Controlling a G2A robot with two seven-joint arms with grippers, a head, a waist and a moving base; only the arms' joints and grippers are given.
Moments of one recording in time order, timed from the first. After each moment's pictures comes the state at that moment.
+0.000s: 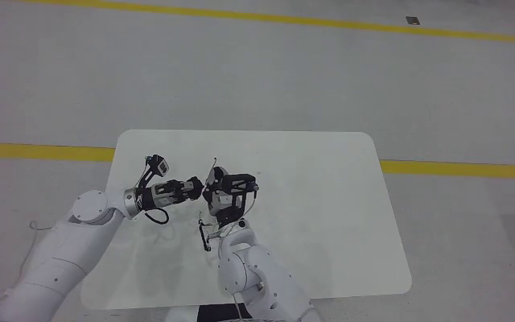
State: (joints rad) left arm 1.28 -1.04 -1.17 -1.22 -0.65 -0.34 -1.13; right arm -1.55 -1.58 0.81 -1.67 -1.14 0.34 -0.13
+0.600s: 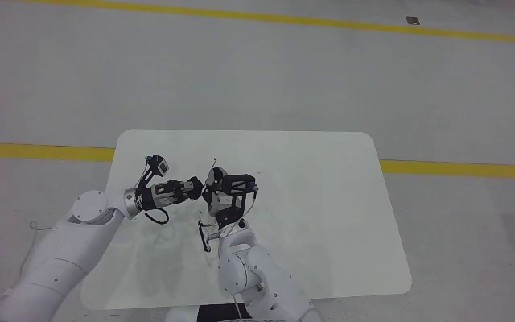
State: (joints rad) left arm 1.28 -1.04 -1.17 -1.22 -0.65 -0.34 -1.13; right arm -1.55 -1.58 0.81 -1.67 -1.13 0.34 -0.13
